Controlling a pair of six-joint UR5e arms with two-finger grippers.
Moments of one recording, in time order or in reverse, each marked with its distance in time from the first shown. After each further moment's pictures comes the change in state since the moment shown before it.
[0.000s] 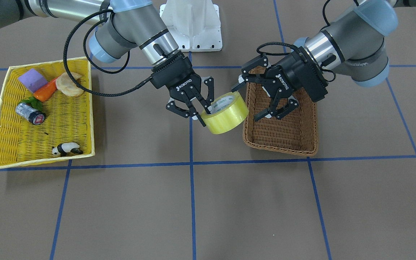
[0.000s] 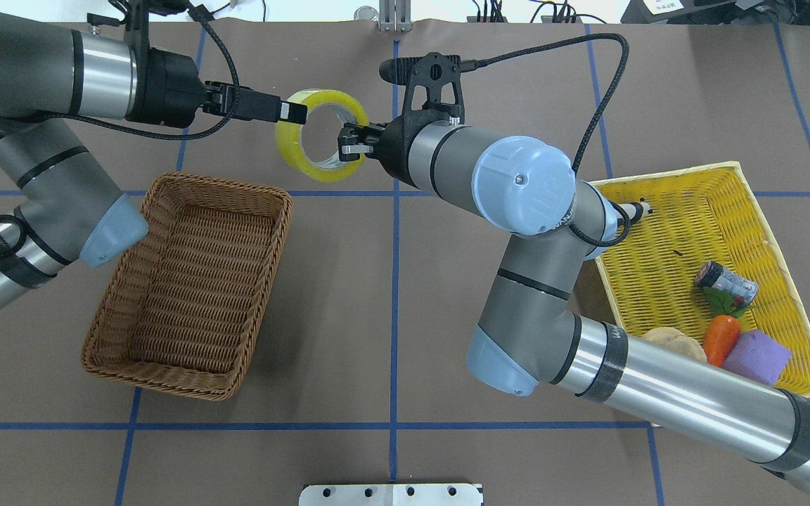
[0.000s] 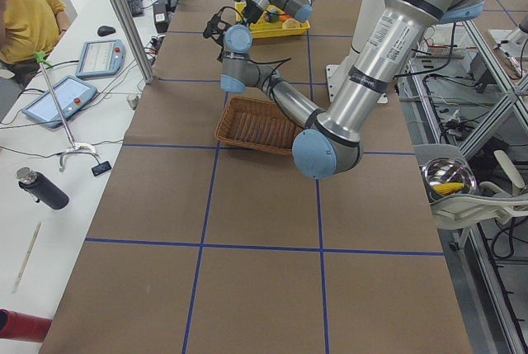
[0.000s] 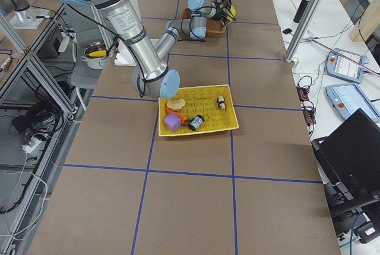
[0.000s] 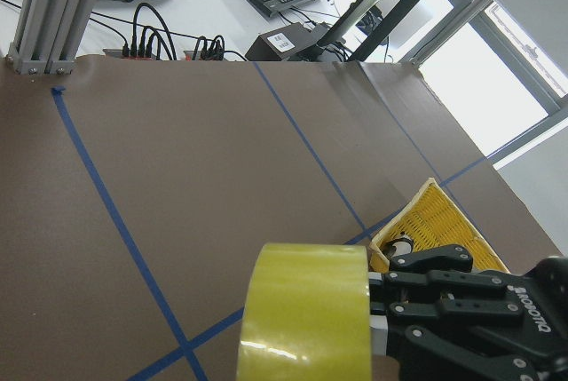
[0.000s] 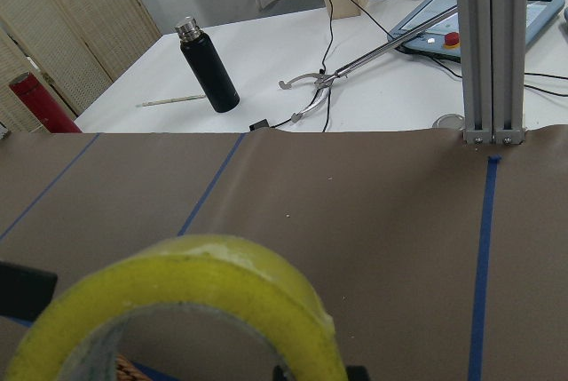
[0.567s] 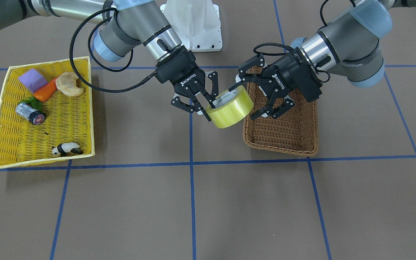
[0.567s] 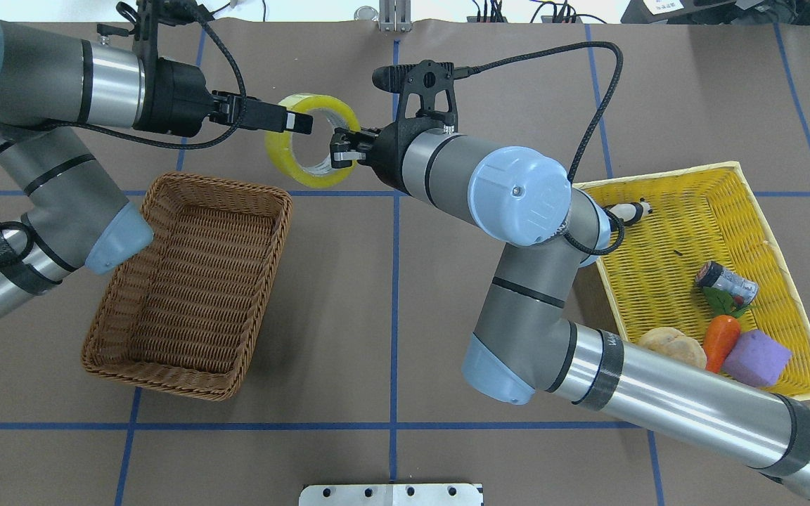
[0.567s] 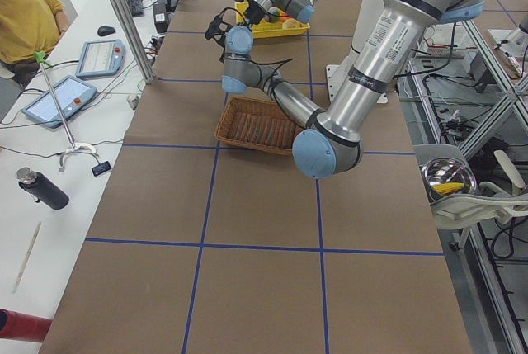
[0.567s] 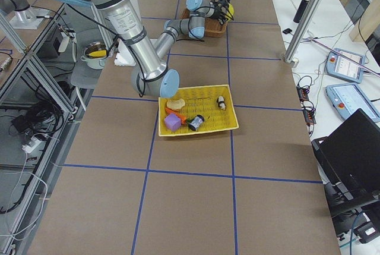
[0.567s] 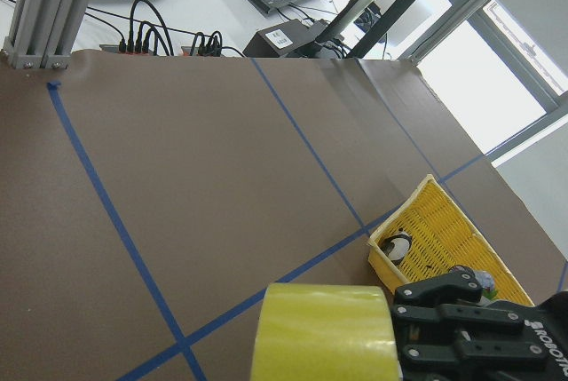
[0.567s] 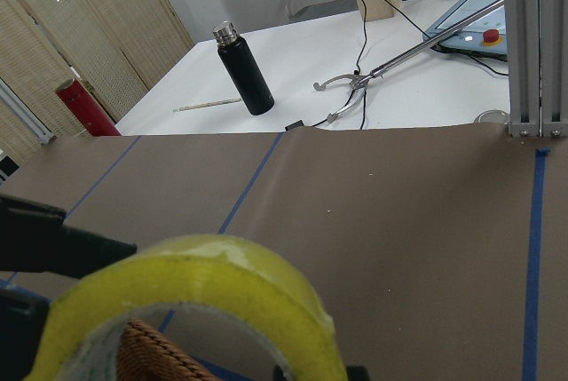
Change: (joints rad) left arm 0.024 0.001 0.002 -0.003 0.000 0.001; right arm -0.010 0.005 0.001 0.011 -0.007 -0.004
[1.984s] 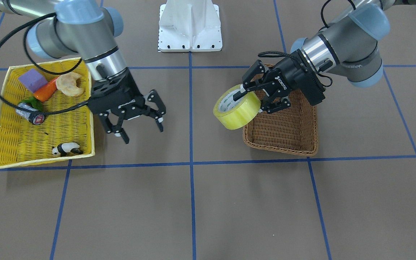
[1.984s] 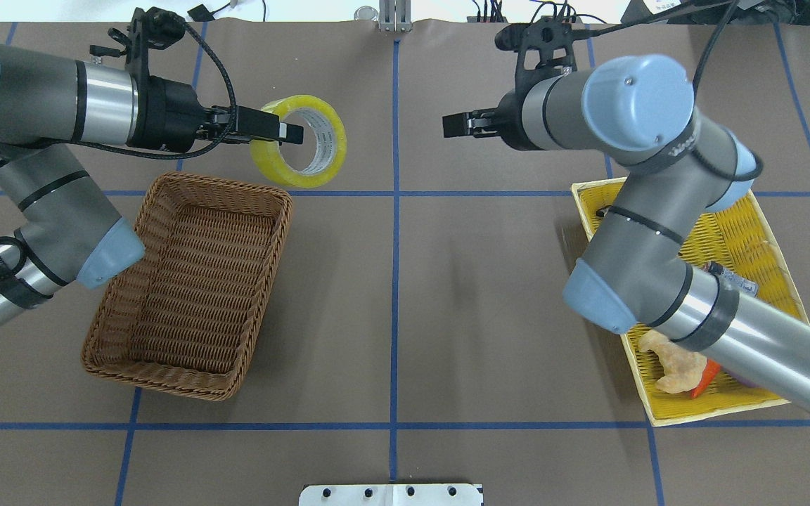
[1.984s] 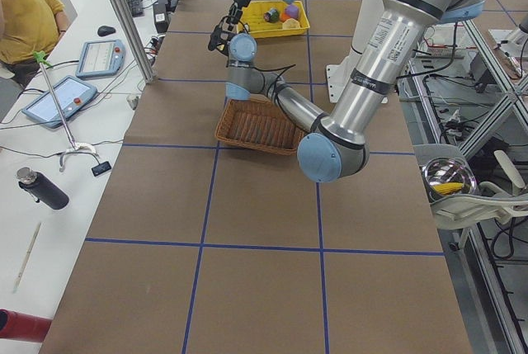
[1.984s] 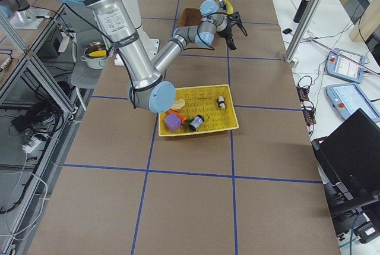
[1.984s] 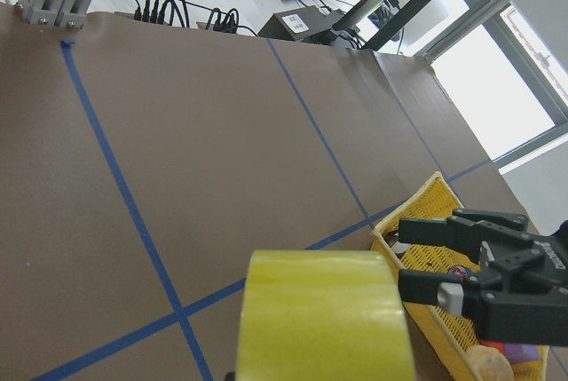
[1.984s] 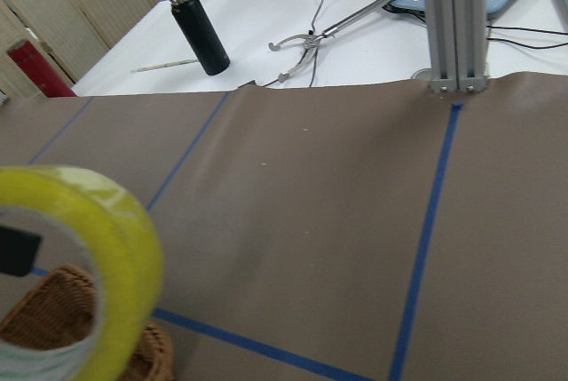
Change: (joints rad) left arm 0.008 0.061 -0.007 -0.050 0.014 -0.222; right arm 0.266 -0.163 0.121 -0.422 0.343 -0.035
